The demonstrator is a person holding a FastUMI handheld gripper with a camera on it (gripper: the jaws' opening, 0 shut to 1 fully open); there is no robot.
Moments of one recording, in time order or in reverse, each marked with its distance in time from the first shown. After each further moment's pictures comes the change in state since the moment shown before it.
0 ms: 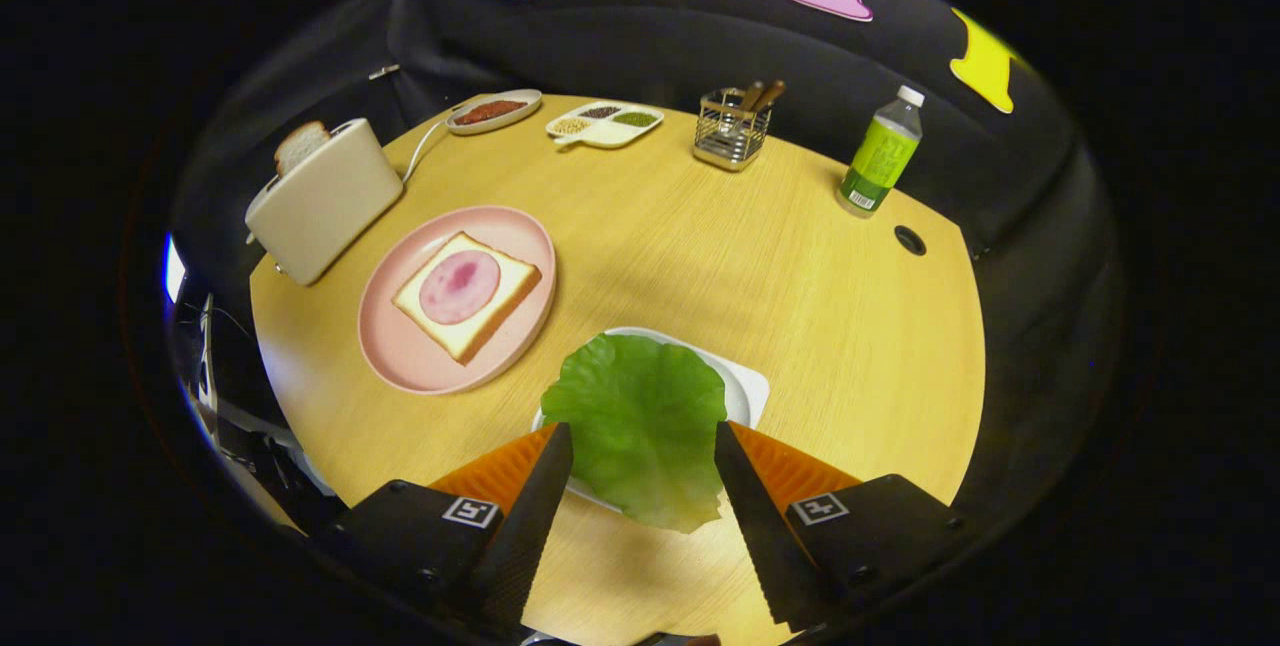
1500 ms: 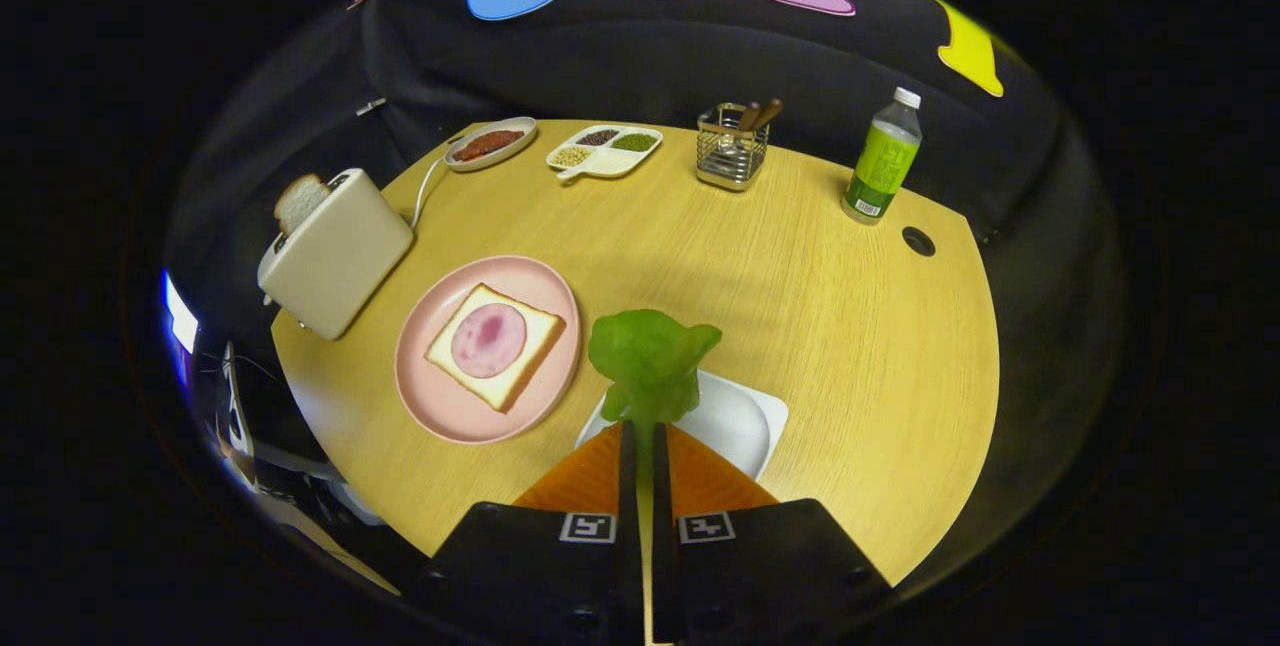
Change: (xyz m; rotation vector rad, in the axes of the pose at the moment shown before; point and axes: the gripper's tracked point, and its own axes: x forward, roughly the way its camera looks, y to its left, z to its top) arm -0.043 0.025 0.058 0.099 -0.082 0.040
